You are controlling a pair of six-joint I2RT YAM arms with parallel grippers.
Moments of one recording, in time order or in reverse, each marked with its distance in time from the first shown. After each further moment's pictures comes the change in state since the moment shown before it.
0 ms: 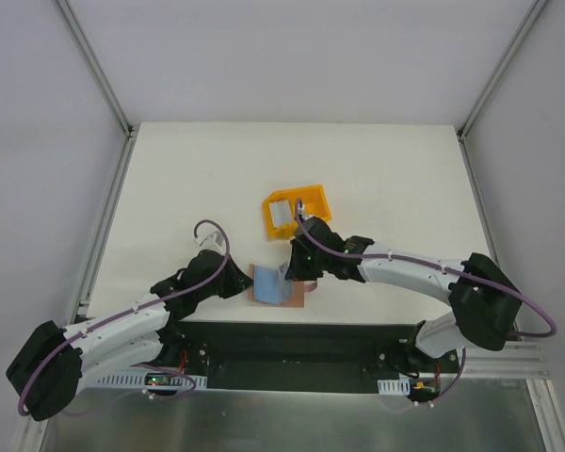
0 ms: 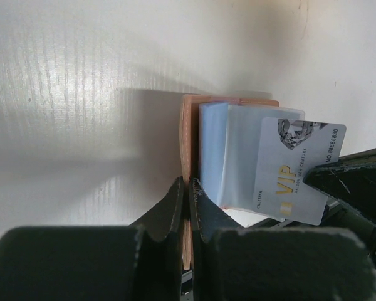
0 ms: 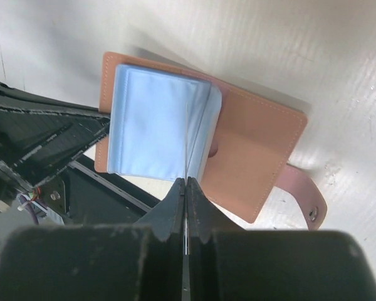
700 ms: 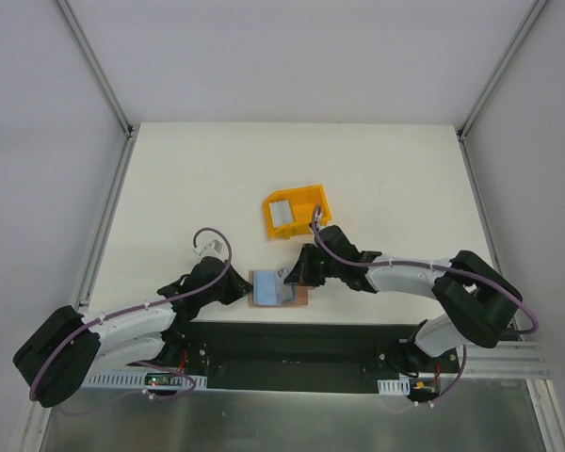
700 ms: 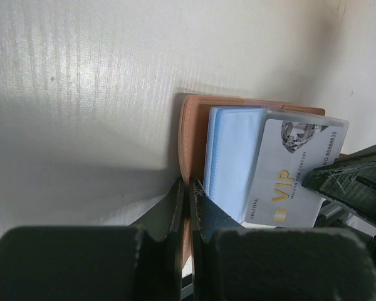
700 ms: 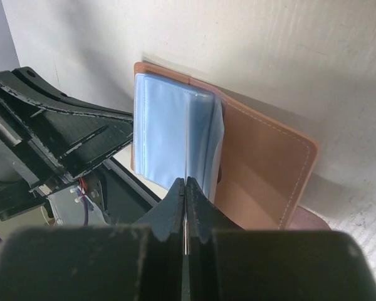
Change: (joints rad) left arm 0.000 0.122 -0.097 0.173 -0.002 -0.101; right arm -0.107 -0.002 -0.295 0.455 -0.218 0.148
